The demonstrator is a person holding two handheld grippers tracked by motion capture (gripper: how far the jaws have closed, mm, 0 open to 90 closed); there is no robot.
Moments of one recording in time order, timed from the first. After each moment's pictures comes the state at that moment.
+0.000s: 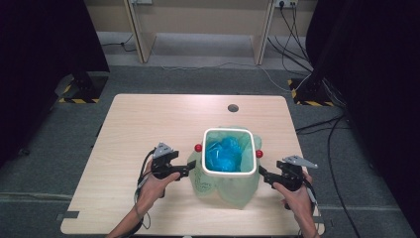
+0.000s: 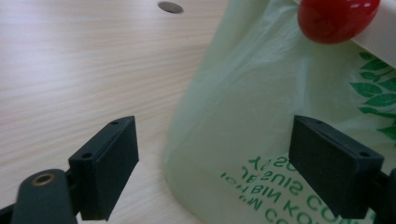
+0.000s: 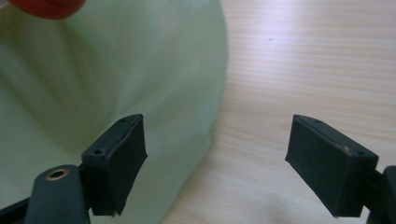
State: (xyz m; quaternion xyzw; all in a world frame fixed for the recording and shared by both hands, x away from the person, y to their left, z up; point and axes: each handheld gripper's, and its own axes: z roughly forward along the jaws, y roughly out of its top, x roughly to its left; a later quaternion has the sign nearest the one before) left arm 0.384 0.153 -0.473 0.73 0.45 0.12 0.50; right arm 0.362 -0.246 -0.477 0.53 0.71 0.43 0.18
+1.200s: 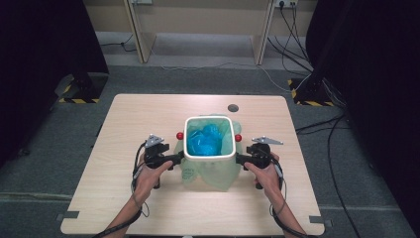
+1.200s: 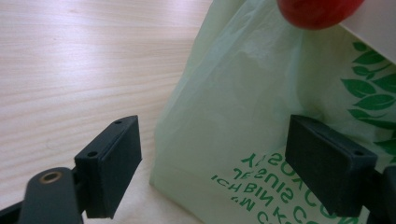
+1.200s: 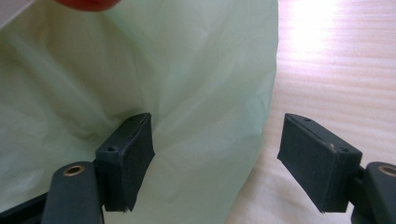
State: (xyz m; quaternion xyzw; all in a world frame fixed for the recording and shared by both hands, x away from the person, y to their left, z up) left arm 0.412 0.184 -0.477 0.69 0.51 0.15 0.48; right arm 0.430 -0.168 -0.482 0.52 0.72 0.44 0.11
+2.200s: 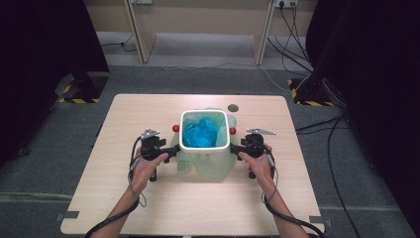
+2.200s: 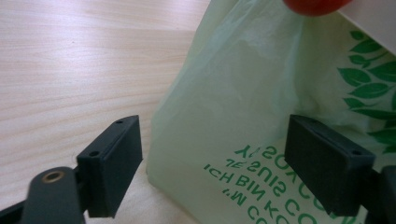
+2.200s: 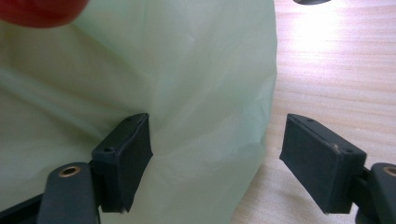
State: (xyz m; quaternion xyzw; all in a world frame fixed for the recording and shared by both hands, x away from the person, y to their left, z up) left arm 0.436 0.202 -0.479 0.69 0.52 0.13 0.48; right arm 0.468 -0.154 -0.488 0.53 0.71 0.45 0.10
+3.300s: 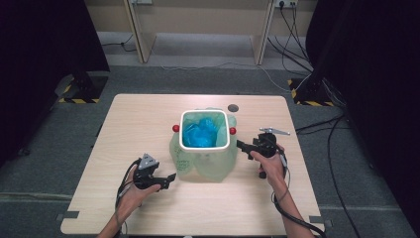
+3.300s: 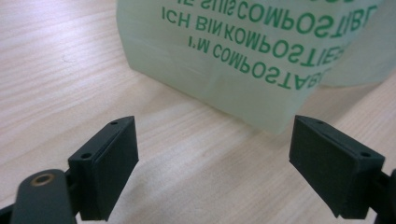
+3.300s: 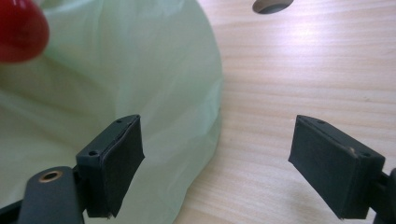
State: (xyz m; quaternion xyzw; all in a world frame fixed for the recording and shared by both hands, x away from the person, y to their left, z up) left arm 0.364 0.214 -0.507 0.78 0.44 0.16 0.41; right arm 0.464 -0.190 -0.478 0.55 0.69 0.46 0.10
